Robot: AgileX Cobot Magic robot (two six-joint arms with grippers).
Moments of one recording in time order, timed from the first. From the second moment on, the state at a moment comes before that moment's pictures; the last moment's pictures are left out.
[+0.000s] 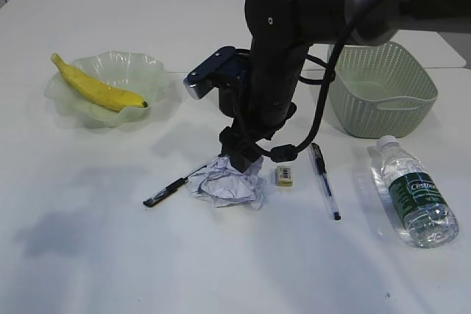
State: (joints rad) left arm 0.02 1.08 -0.76 -0.15 0.88 -0.01; right arm 0.55 2.11 -1.70 -0.02 1.01 -0.37
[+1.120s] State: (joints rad) left arm 0.02 1.08 -0.76 -0.15 0.87 -0.01; right arm 0.55 2.21 -1.76 0.05 1.03 -0.39
